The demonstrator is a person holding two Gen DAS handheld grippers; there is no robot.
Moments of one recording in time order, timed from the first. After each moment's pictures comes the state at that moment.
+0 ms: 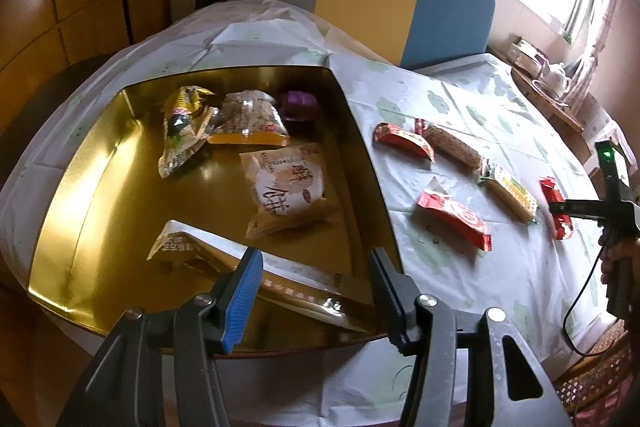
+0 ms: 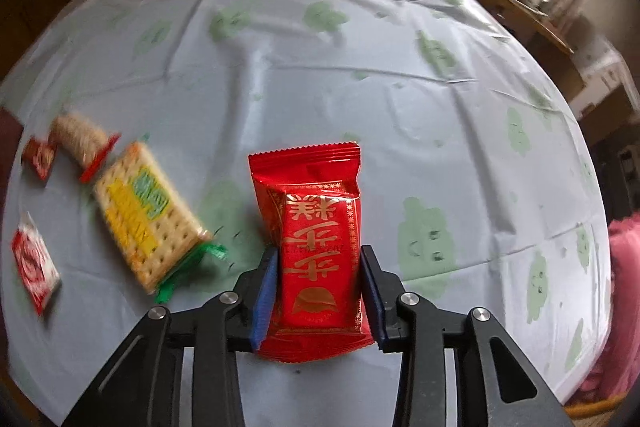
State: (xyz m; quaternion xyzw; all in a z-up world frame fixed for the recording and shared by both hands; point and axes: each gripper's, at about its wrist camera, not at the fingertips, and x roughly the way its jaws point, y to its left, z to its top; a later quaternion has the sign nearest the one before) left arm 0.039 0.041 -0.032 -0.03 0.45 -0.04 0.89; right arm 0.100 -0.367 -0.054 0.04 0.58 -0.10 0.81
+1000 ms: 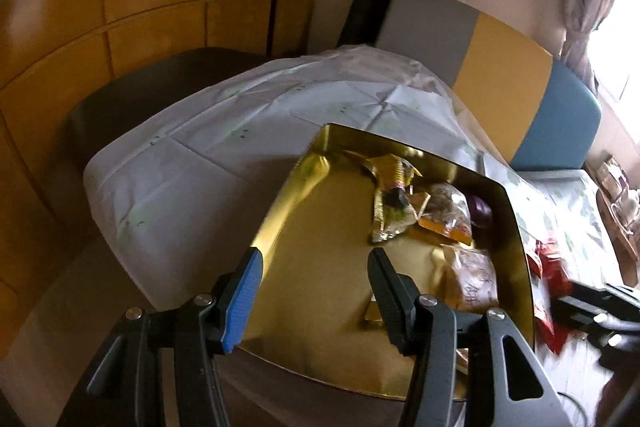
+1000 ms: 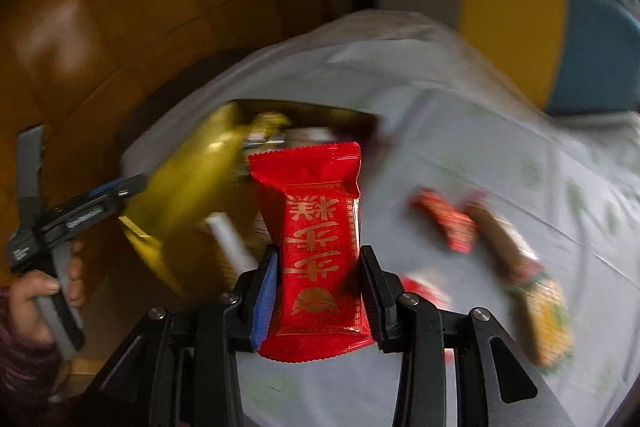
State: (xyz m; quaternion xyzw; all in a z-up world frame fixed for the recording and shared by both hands) left arm 0.021 0.196 0.001 -0.14 0.38 0.15 0.90; right arm 0.063 -0.056 0.050 -0.03 0.45 0.33 0.83
